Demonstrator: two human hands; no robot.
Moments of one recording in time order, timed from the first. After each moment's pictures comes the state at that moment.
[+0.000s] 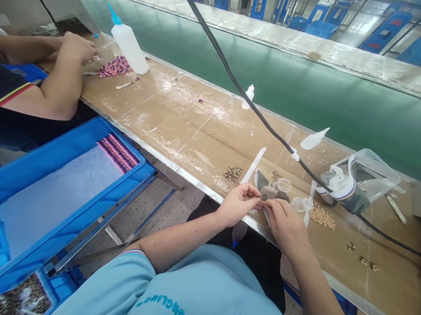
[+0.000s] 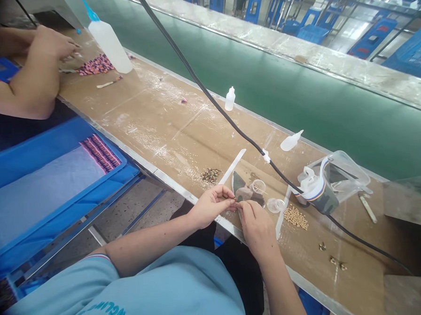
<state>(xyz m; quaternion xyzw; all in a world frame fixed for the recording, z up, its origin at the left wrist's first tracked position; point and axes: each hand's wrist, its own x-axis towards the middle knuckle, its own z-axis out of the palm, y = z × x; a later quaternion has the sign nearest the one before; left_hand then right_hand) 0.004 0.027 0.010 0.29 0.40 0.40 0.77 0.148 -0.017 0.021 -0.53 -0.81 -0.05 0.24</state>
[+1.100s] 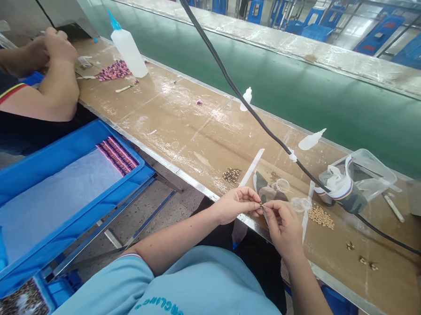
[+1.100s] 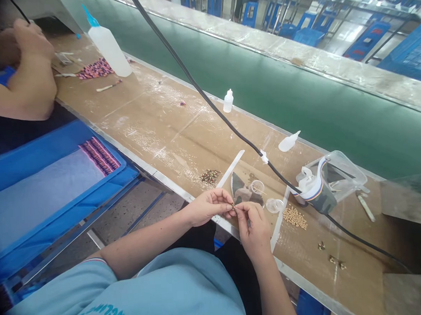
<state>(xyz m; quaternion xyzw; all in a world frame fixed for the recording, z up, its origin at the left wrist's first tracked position) -0.014 0.033 0.011 0.29 0.30 0.32 0.85 0.137 -0.022 0.024 -0.57 -0.72 0.08 0.38</state>
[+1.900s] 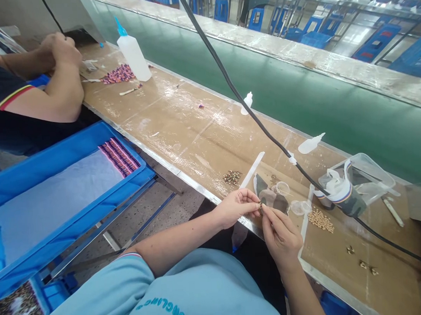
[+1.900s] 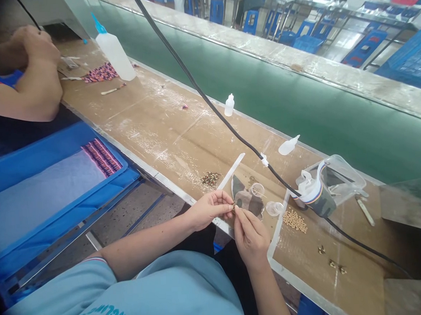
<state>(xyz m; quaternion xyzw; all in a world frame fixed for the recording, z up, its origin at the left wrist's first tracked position) -0.009 0.030 0.014 0.29 0.35 0.34 0.82 0.130 -0.031 0.008 -0.53 -0.73 -0.05 0.44</state>
